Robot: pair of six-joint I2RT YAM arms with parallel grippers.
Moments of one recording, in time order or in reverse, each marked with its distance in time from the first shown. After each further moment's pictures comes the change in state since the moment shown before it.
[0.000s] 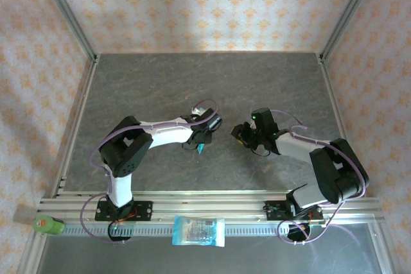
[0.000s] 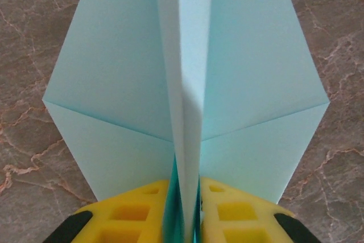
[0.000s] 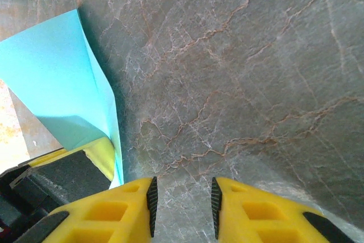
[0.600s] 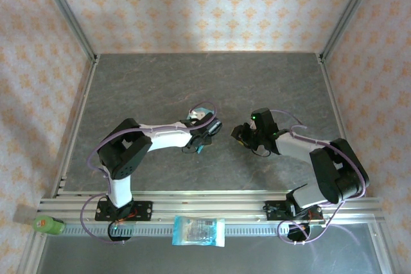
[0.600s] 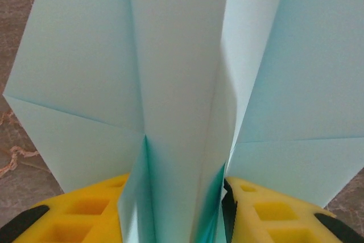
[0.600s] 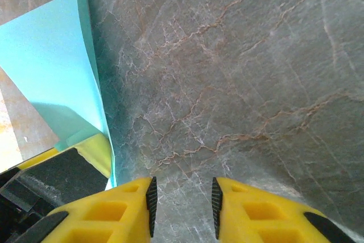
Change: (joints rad) left arm -0.031 -0.026 -0.061 0.068 -0.064 -0.115; right arm -0.002 0.000 0.007 -0.031 0.001 -0.035
